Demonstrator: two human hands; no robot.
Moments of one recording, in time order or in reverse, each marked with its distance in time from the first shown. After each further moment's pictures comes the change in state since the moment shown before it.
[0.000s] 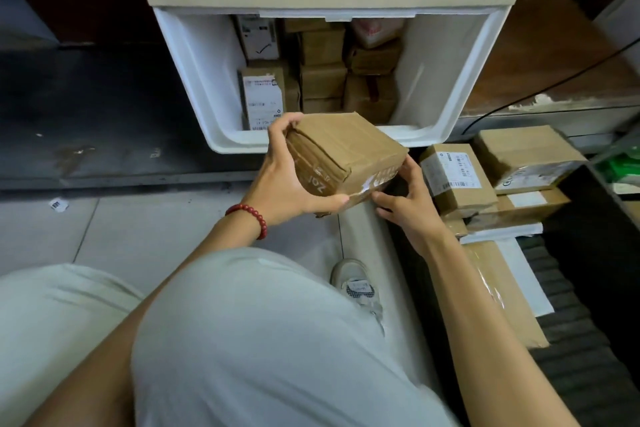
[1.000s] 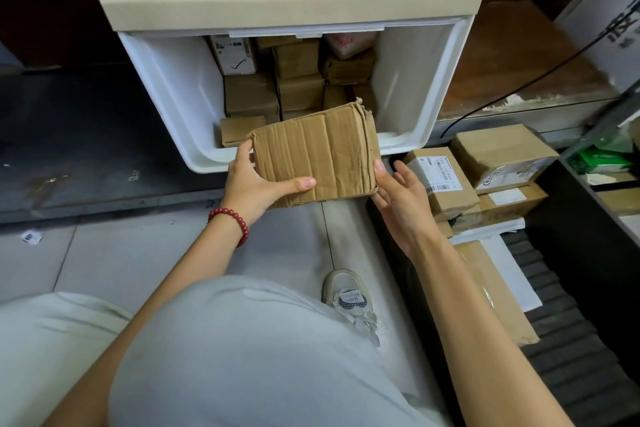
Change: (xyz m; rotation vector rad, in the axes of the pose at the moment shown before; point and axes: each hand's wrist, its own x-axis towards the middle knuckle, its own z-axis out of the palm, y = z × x) left_hand 0.022 -0.003 -0.007 -0.167 0.112 -0.470; right_hand -0.001 -0.025 0.003 0.355 0.151 0.107
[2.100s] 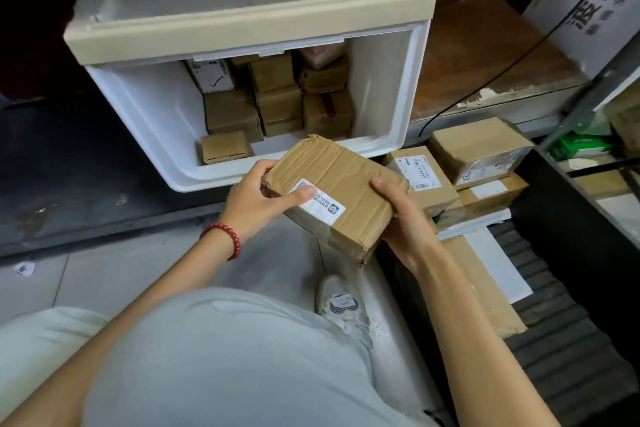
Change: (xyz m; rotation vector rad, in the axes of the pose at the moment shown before) left_hand -0.011 0.017 0.021 0.163 -0.184 0.160; right_hand -0.006 0.001 -0.040 0.105 -0.034 0.088
